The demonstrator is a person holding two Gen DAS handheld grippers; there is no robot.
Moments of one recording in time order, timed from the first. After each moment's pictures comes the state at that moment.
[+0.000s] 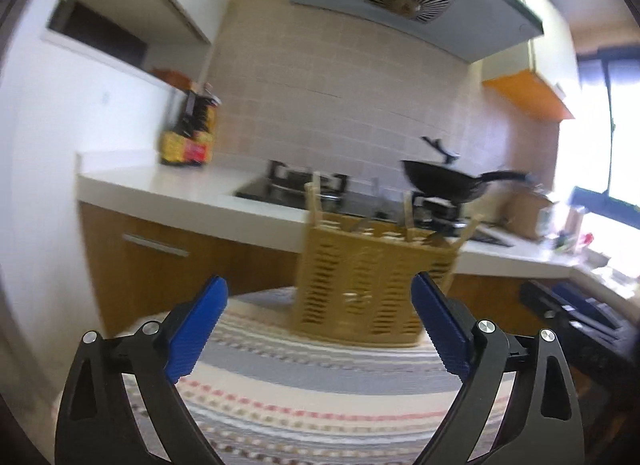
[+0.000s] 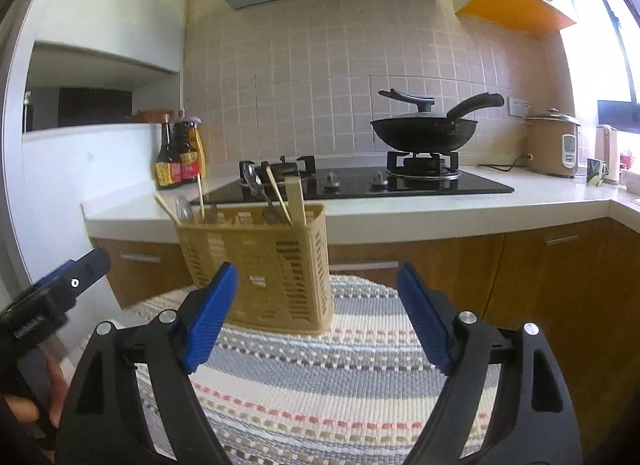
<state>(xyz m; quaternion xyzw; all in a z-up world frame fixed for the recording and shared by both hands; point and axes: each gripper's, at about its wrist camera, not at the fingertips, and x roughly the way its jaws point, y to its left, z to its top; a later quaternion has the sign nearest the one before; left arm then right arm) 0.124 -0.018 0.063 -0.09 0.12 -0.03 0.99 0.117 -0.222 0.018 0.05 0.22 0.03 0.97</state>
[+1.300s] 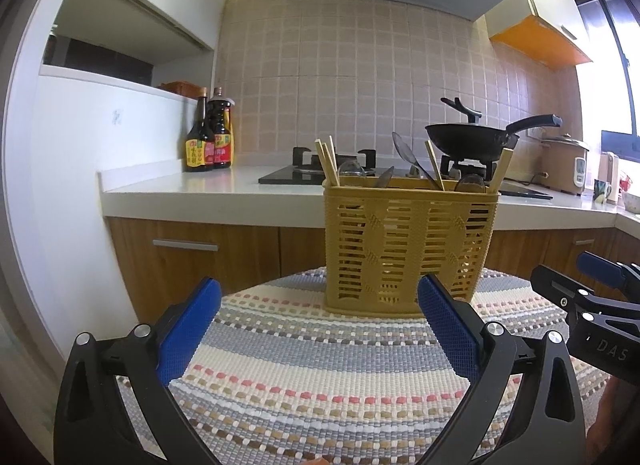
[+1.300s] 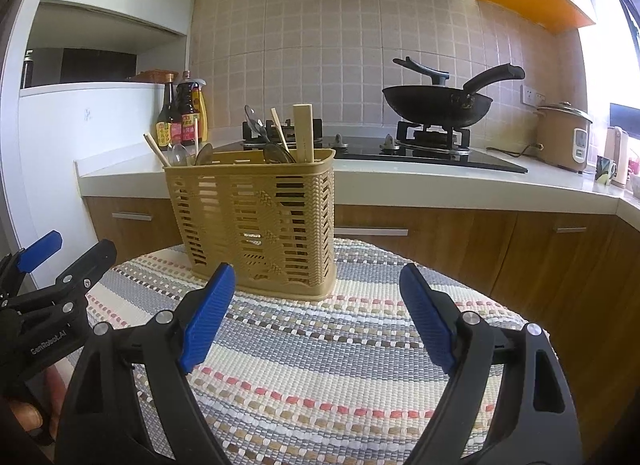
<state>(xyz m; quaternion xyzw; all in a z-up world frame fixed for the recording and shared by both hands) 0.133 -0.036 0.042 -0.01 0.15 0.01 0.99 0.137 -0.212 -0.010 0.02 0.26 0.04 0.96</state>
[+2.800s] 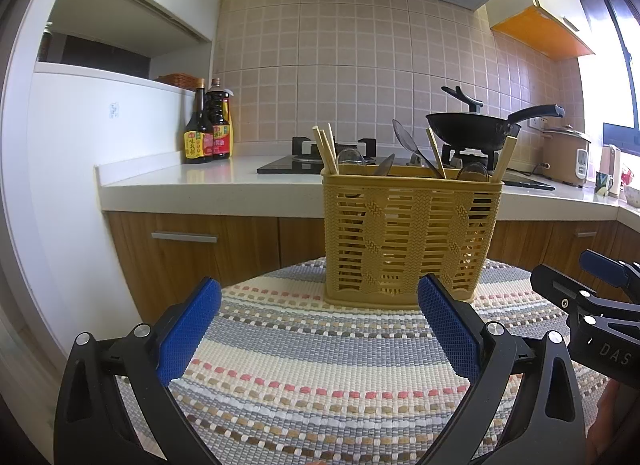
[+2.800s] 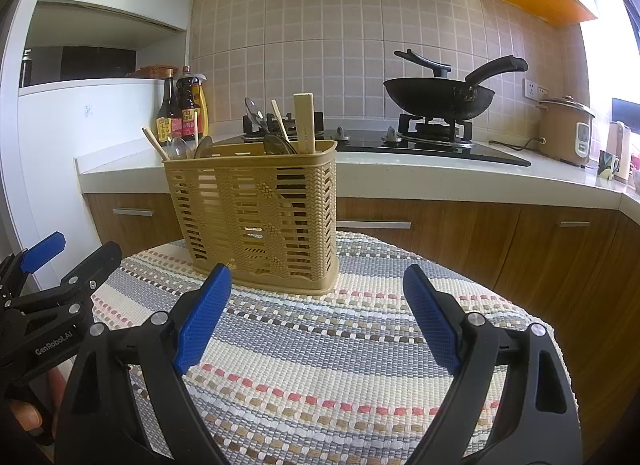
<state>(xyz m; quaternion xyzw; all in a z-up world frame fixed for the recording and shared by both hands) 0.138 -0.038 0.041 -0.01 0.17 0.02 0.98 0.140 -0.209 -0.014 0.03 0.28 0.04 0.96</state>
